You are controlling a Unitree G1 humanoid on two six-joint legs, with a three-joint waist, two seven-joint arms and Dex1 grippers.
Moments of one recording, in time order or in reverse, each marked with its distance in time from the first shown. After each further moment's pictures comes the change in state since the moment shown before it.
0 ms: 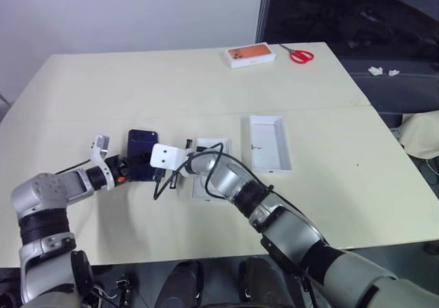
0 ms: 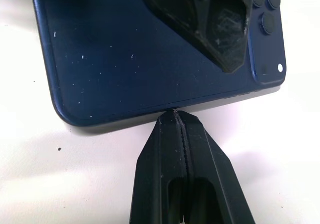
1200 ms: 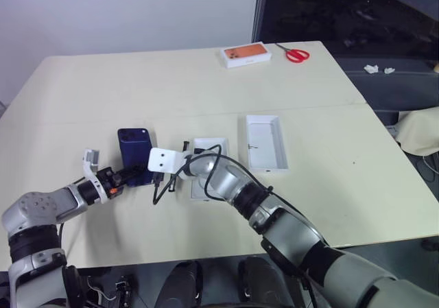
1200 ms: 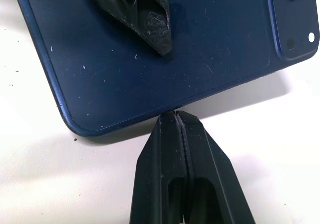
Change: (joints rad) left arm 0.106 0.025 0.055 0.045 -0.163 0.003 0.010; right arm 0.013 -0.003 0.025 -0.018 0.000 -0.024 0.013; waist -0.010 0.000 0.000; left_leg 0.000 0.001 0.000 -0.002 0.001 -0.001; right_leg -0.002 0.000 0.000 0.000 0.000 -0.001
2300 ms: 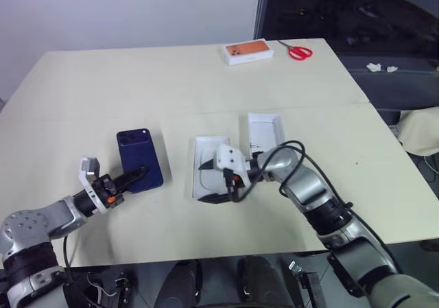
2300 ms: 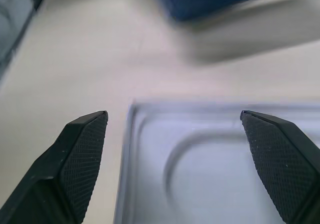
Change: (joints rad) left arm 0.105 -0.072 0.128 -0.149 -0.247 0.145 0.093; right arm 0.326 -0.573 -0.068 -0.798 0.451 0.312 0.558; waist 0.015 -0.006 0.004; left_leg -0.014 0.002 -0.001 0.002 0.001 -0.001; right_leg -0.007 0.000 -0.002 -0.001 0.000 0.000
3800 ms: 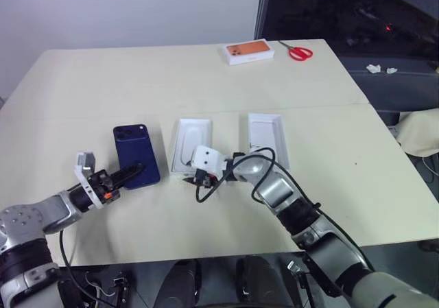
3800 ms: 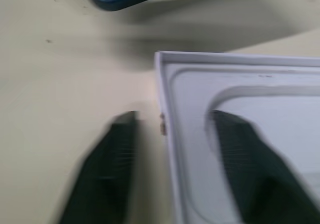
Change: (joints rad) left arm -0.019 0.054 -0.022 0.000 -0.005 -0.023 0.016; right arm -0.050 0.232 0.040 0.217 -0.200 -0.103 -0.265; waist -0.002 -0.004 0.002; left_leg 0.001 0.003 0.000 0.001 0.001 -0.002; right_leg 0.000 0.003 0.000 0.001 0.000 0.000
